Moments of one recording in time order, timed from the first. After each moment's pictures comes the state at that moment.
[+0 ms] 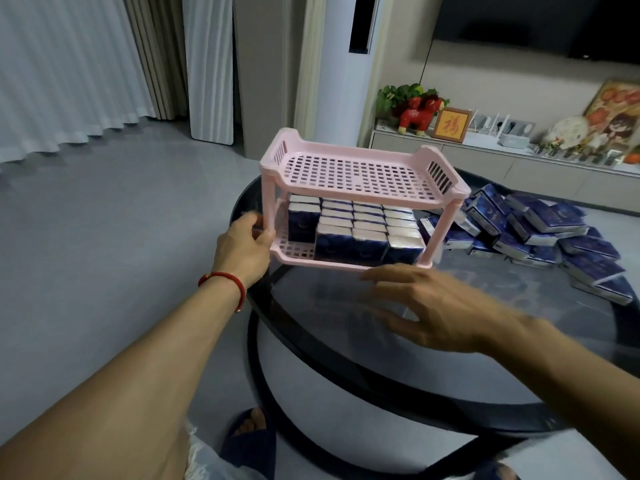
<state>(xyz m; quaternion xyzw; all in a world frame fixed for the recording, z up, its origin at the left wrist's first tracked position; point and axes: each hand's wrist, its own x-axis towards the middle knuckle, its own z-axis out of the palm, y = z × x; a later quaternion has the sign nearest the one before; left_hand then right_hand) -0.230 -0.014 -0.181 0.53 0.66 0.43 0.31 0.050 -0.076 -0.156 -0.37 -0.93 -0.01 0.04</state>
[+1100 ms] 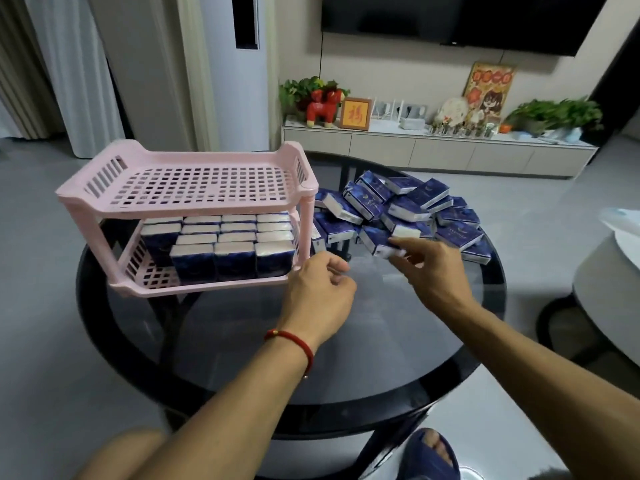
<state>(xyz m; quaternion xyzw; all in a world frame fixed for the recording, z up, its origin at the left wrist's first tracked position) 0.007 -0.069 -0.173 0.65 0.54 0.34 0.41 0.222 -0.064 -0.203 -0.71 -0.59 0.05 0.38</state>
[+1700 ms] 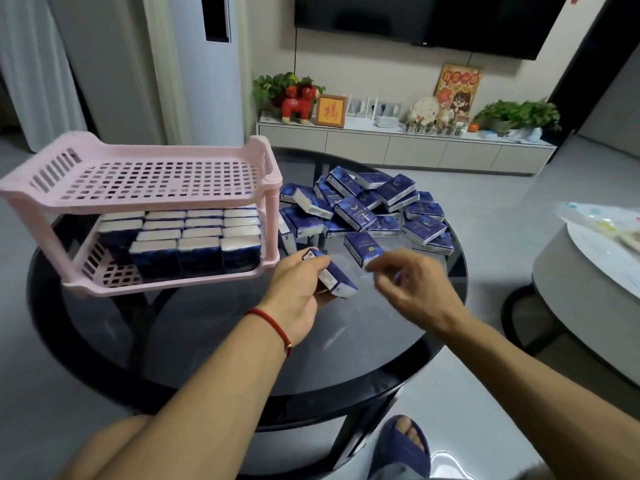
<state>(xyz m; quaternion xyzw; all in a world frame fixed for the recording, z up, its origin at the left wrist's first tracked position) 0.042 -0.058 -0.180 0.34 0.44 0.41 0.73 0.220 -0.118 -0.184 -0.67 -0.67 0.07 0.32</state>
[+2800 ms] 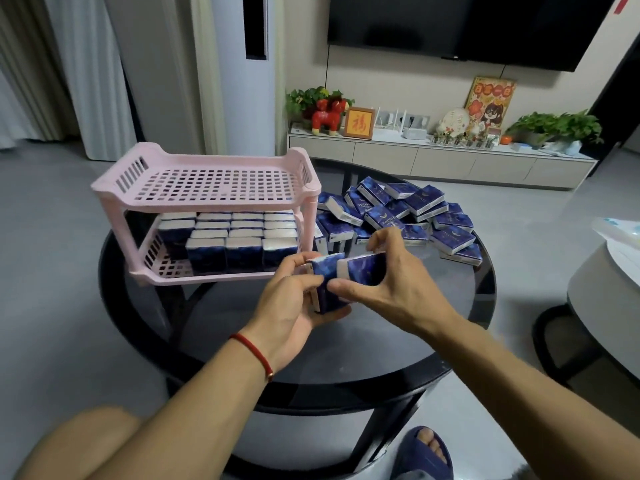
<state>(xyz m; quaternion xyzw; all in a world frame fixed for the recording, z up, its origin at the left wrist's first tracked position) -0.027 -0.085 -0.178 0.32 0.34 0.45 0.76 0.149 -0.114 -0.161 -0.65 -0.67 0.14 0.34</state>
